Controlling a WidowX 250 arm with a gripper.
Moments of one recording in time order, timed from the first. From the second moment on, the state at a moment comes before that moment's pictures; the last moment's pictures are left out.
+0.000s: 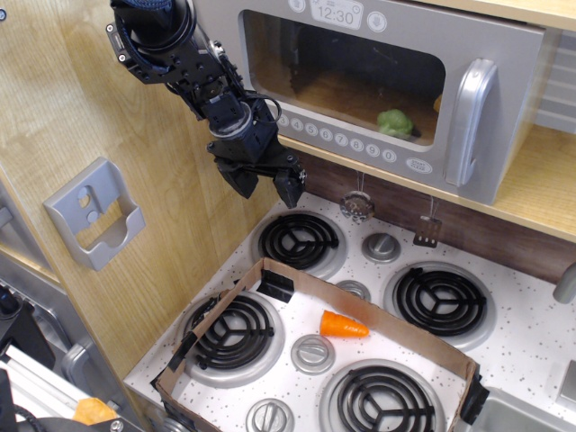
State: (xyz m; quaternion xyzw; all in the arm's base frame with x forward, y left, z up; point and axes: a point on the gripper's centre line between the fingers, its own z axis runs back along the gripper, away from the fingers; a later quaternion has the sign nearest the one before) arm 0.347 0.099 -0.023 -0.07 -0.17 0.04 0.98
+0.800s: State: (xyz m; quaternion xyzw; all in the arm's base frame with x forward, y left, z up) arm 0.318 0.031 0.002 -0.02 -0.15 0.05 0.99
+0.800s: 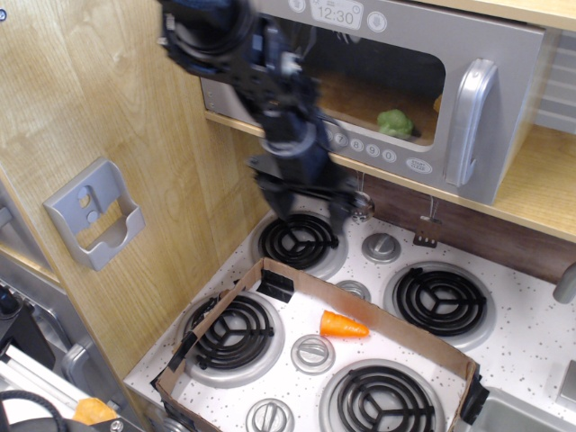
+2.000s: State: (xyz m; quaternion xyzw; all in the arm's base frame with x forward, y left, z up) arm 0.350 -0.070 0.095 0.01 -0.22 0.04 0.98
